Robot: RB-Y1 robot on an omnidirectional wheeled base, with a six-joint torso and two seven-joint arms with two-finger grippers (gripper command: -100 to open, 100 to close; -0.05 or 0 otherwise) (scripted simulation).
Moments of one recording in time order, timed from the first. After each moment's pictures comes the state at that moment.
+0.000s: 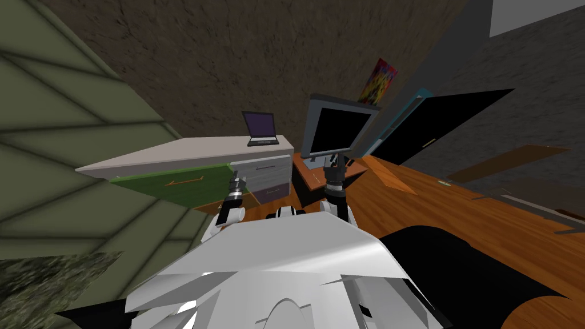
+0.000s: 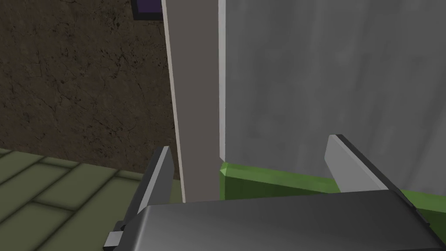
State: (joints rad) left arm 0.31 0.15 0.10 -1.78 0.11 -0.34 0.12; right arm 0.53 0.02 0.03 -2.37 0.10 -0.53 -0.13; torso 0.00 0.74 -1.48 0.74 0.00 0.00
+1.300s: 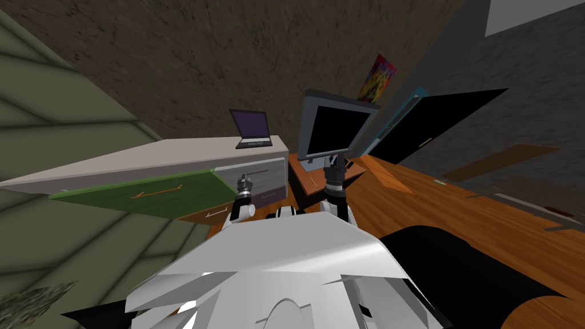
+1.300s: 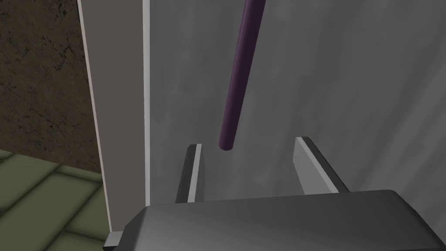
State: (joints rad) left arm 0.27 -0.04 0.11 -1.71 0.11 -0.31 0.11; right arm 0.53 0.02 0.03 -2.37 0.10 -0.53 -0.13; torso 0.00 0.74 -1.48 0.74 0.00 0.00
